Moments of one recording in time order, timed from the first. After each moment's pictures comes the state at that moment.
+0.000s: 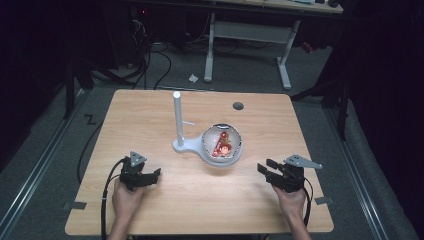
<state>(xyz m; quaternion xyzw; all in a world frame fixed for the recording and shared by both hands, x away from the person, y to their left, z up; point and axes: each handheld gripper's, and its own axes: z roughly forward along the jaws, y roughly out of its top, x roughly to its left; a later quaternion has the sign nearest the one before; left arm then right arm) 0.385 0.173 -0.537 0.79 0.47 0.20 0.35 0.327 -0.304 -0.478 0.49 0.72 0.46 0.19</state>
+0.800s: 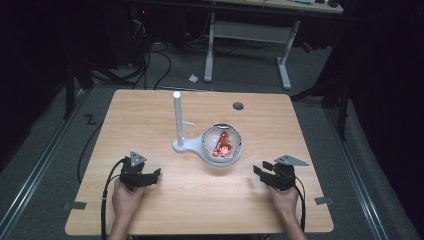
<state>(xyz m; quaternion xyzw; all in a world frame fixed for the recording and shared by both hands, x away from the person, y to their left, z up) 0.385 0.173 -0.537 0.78 0.47 0.20 0.35 0.349 -0.299 -0.516 0.52 0.73 0.41 0.18</state>
